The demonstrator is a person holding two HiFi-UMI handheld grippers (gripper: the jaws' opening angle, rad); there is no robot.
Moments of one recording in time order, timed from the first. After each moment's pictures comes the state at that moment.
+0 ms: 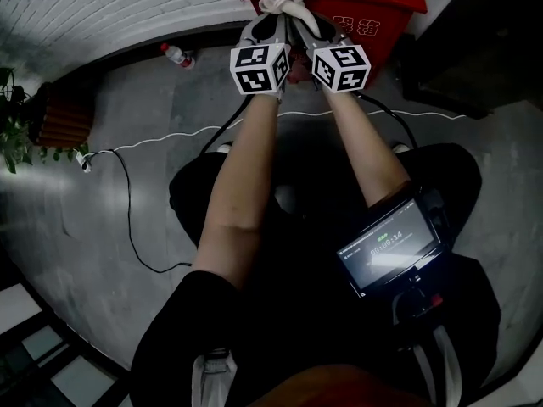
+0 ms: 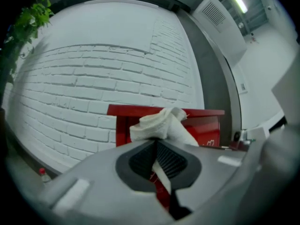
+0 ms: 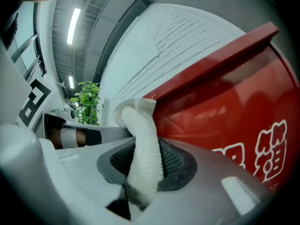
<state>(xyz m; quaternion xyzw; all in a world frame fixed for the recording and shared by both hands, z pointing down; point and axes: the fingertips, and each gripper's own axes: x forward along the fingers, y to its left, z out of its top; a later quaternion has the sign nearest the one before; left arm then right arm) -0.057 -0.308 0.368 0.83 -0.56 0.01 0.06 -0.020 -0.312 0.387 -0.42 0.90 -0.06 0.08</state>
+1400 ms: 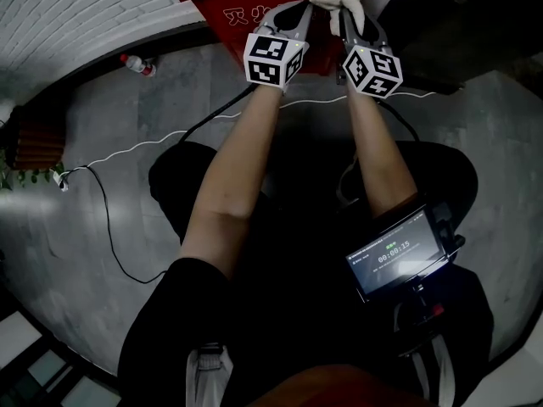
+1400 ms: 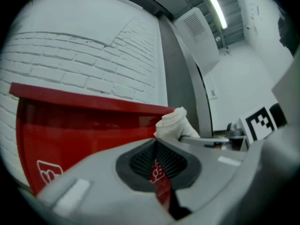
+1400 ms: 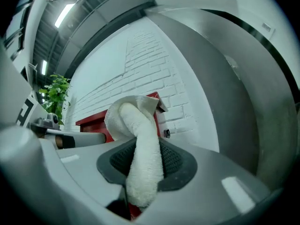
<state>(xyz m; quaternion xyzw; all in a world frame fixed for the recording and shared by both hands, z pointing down) 0.119 -0.294 0.378 0.91 -0.40 -0.01 0.01 0.208 -0.301 0.392 -0.60 0.79 -0.04 0.09</state>
